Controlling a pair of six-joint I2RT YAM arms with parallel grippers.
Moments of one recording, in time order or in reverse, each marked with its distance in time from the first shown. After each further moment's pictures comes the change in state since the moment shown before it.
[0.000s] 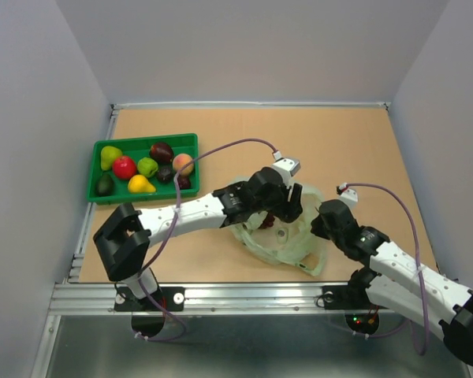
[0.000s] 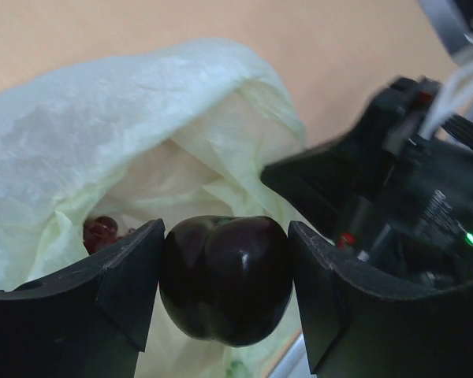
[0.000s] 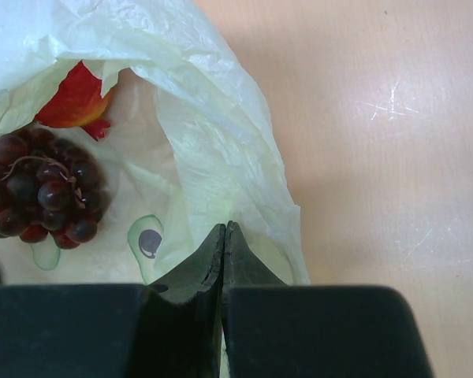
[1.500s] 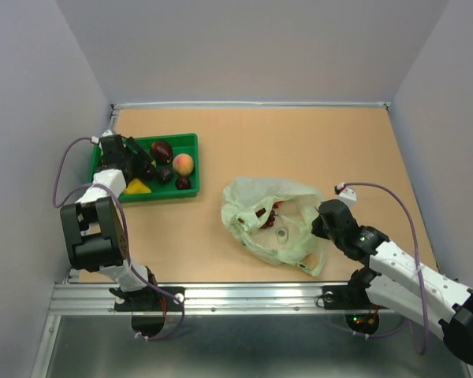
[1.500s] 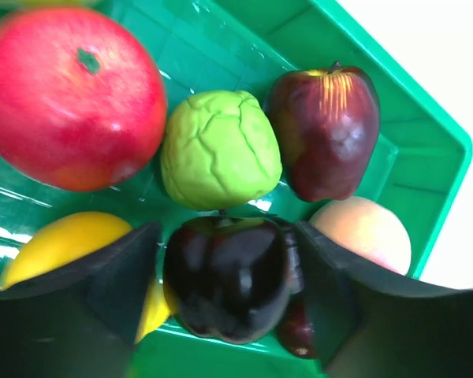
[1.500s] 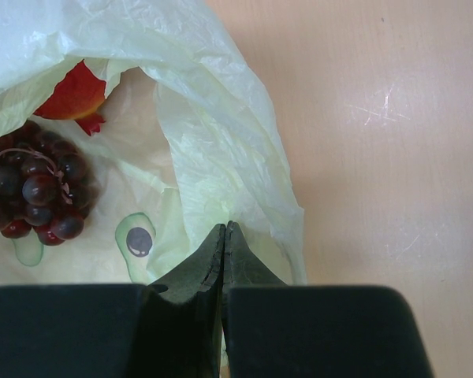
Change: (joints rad) left arm 1.262 -0.049 -0.211 -0.016 0.106 -0.088; right arm 0.000 0.008 0.000 0.000 0.005 -0.052
